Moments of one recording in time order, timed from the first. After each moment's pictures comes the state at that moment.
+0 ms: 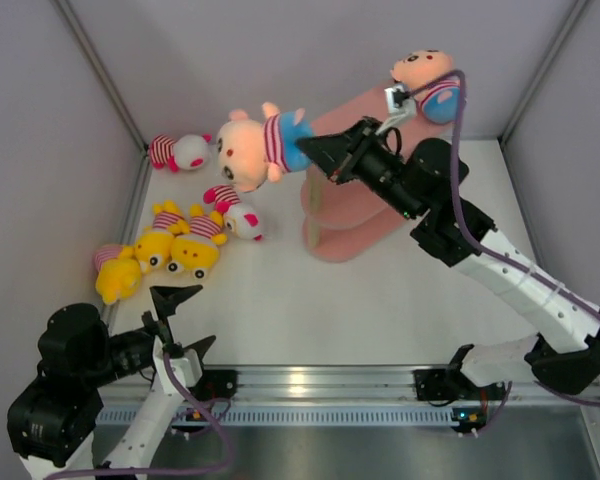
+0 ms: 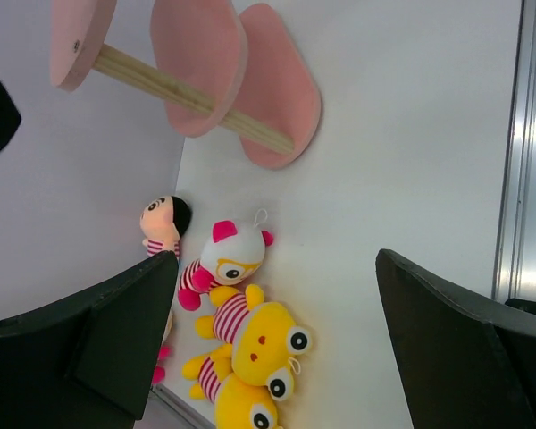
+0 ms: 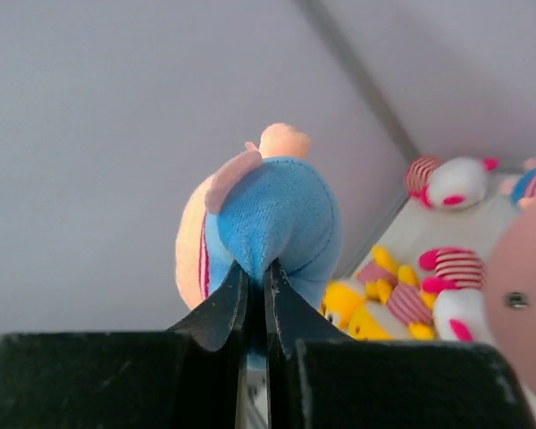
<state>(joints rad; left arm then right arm) -0.20 0.45 1.38 -1.38 0.77 1.14 0.89 1.36 1.65 -0.10 -0.06 0.64</state>
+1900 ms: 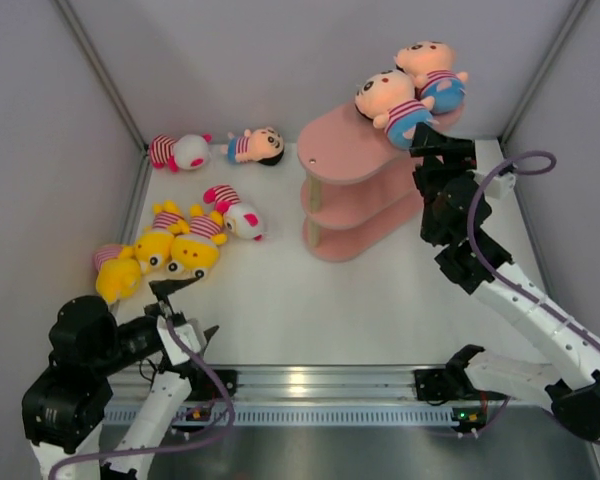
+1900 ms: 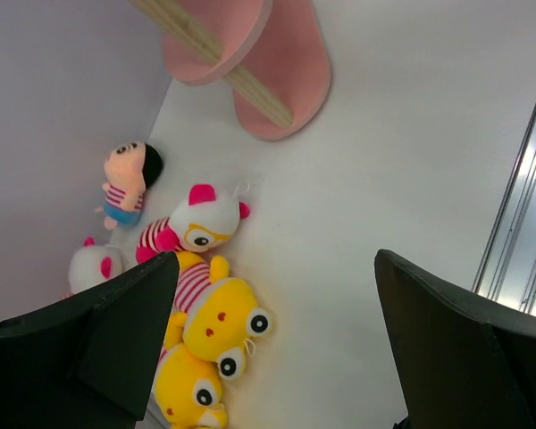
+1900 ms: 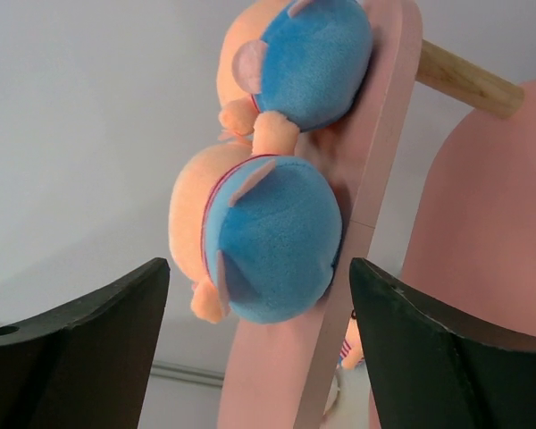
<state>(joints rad) -0.20 0.41 1.28 -1.28 0.69 0.93 0.64 1.06 1.06 0.17 0.89 1.09</state>
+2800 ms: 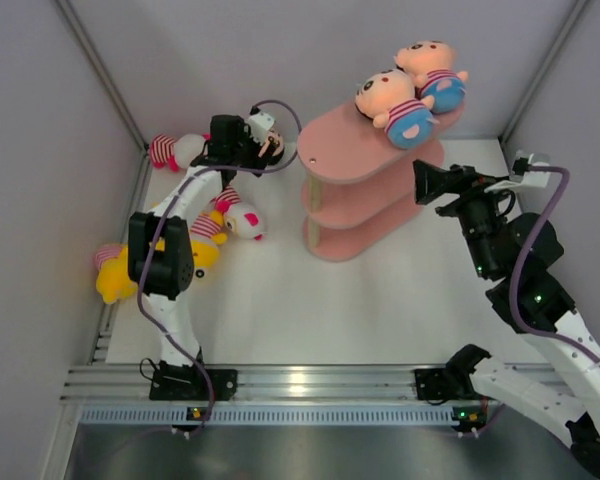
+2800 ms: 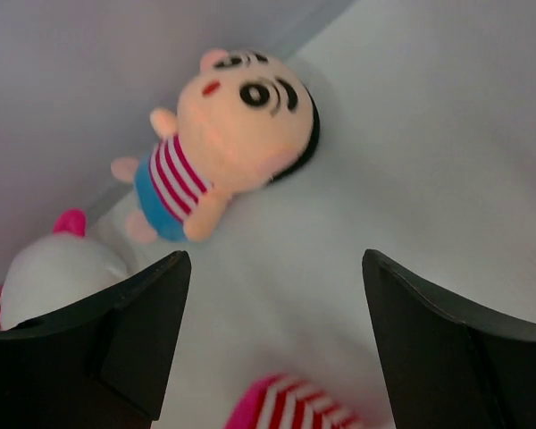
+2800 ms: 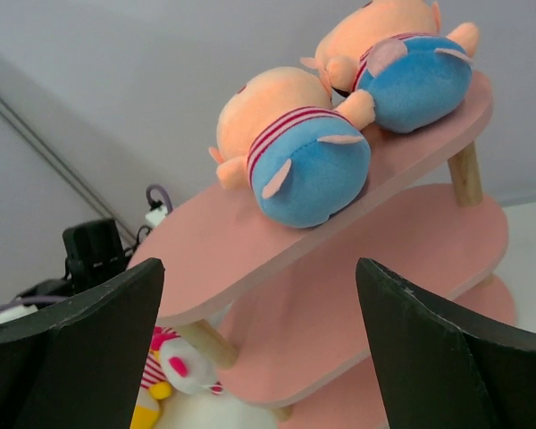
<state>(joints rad) -0.20 1.86 1.52 -0.17 0.17 0.47 0.64 0.74 1.06 -0.07 0.45 0.41</state>
